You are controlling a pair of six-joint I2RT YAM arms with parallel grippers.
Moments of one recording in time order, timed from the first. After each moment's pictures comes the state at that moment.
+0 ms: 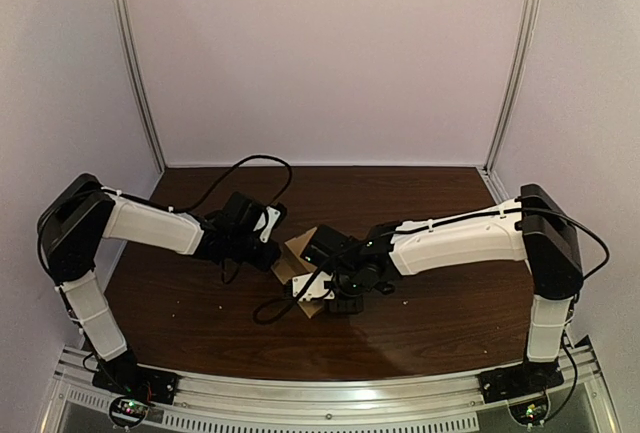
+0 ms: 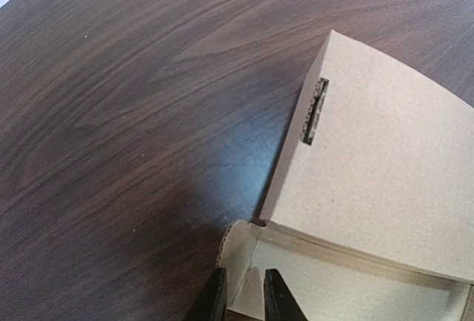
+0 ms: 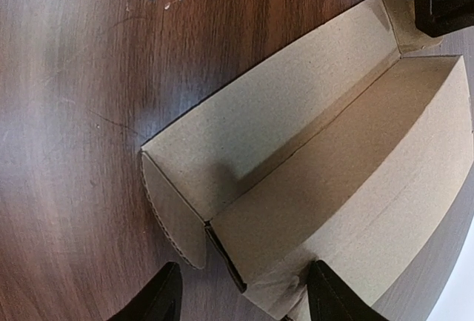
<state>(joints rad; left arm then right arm) -0.72 1.77 0.92 0.01 -0.05 -0.25 1.12 1.95 1.37 -0.60 0.09 -0.56</state>
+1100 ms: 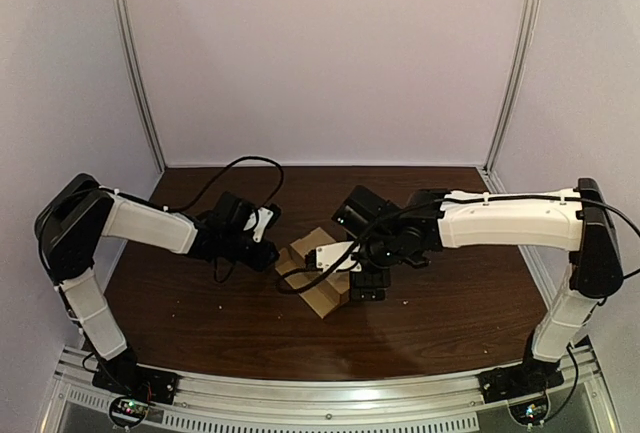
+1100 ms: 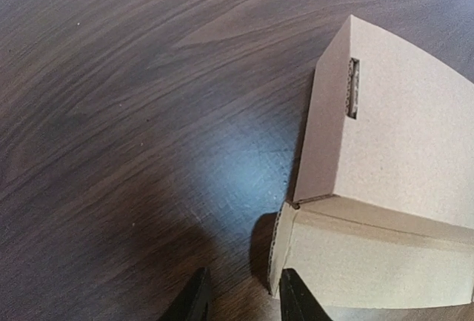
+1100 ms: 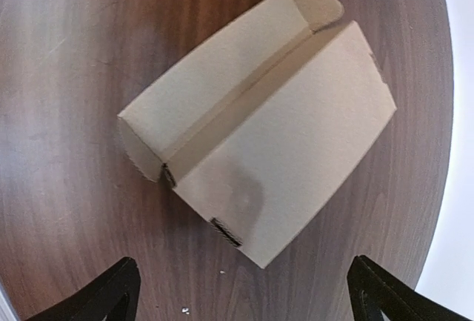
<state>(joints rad) -0.65 1.76 0.88 0.05 0.07 -0.23 1.06 1.74 1.35 -0.72 0.08 -0.64</state>
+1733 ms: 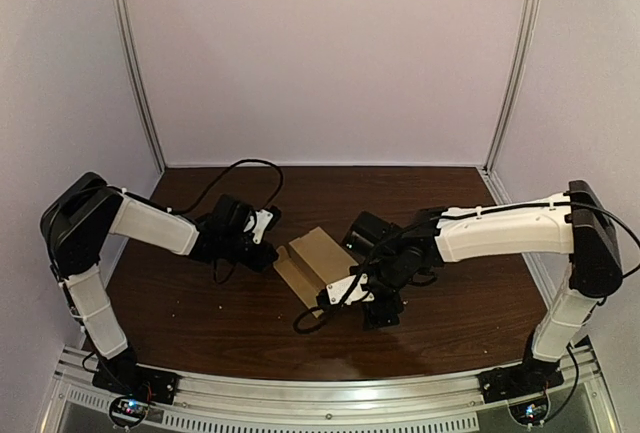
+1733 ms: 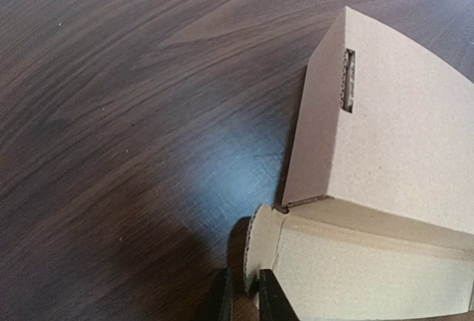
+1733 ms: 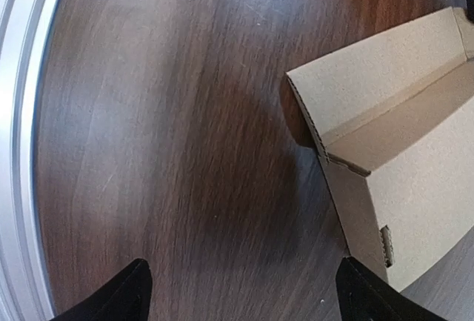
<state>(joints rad) -0.62 1.81 0.87 0.12 0.14 -0.21 1.01 1.73 1.22 -0.74 -0.22 -0.71</state>
